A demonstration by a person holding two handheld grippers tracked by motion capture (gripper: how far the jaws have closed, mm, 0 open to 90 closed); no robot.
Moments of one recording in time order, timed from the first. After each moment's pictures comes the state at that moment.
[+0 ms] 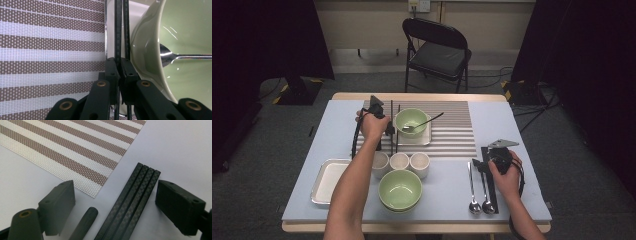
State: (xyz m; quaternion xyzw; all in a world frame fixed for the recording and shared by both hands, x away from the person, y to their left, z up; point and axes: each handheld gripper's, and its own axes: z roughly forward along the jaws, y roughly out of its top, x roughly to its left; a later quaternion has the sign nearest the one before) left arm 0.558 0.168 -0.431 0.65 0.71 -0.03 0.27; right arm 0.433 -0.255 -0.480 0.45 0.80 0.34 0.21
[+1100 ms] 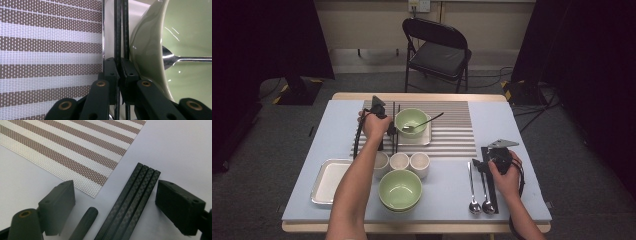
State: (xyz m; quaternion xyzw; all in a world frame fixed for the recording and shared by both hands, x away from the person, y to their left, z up) left arm 0.563 0.165 -0.436 0.66 0.70 -0.04 0.26; right arm 0.433 -0.255 -0.480 0.45 0.80 0.34 0.21
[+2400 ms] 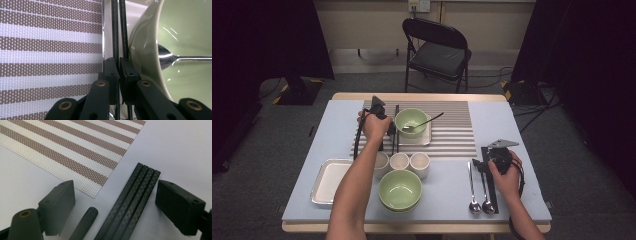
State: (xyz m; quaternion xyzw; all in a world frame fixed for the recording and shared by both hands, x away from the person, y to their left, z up) left arm 0.559 0.164 -0.432 0.66 0.70 -0.02 0.27; right arm 0.433 -0.255 -0.480 0.45 0.80 0.34 0.21
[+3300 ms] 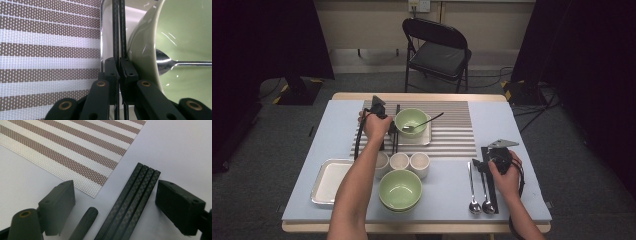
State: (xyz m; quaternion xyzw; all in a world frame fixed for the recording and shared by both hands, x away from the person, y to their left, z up) left arm 0.561 0.163 -0.434 0.65 0.70 -0.02 0.28; right arm 0.433 -0.255 -0.480 0.45 0.80 0.34 0.21
